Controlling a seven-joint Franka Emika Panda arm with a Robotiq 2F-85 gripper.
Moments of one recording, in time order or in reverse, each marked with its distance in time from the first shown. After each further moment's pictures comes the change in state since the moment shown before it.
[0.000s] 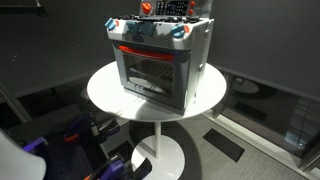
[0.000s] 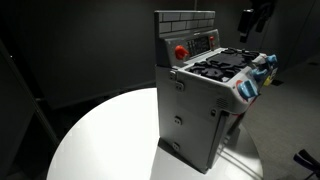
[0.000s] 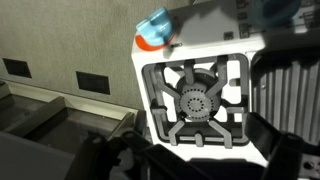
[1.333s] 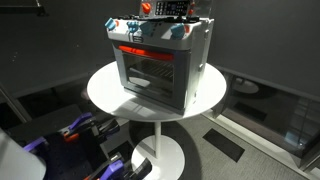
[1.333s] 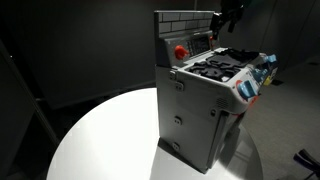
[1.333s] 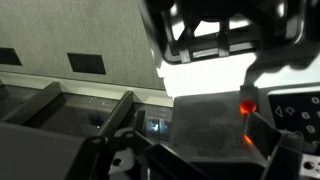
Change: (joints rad) arm 0.016 0.304 -0.067 0.319 -0.003 0.099 0.025
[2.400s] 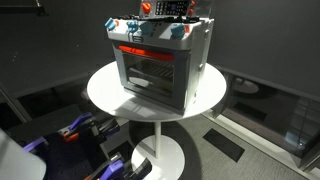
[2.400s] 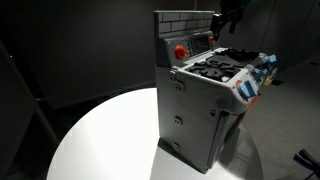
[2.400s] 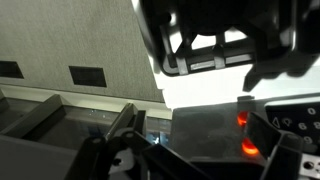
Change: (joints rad) arm 0.020 0.020 -0.014 0.043 0.022 -0.089 -0.008
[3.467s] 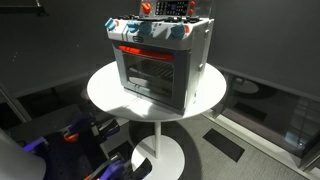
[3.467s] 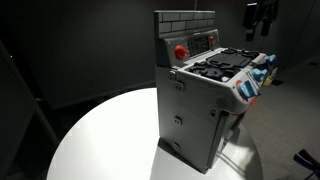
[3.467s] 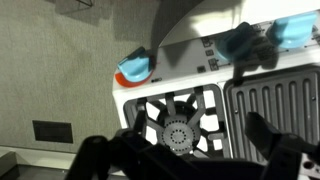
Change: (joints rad) arm -0.015 -0.247 -0.001 -0.210 0.226 -0.265 -0.160
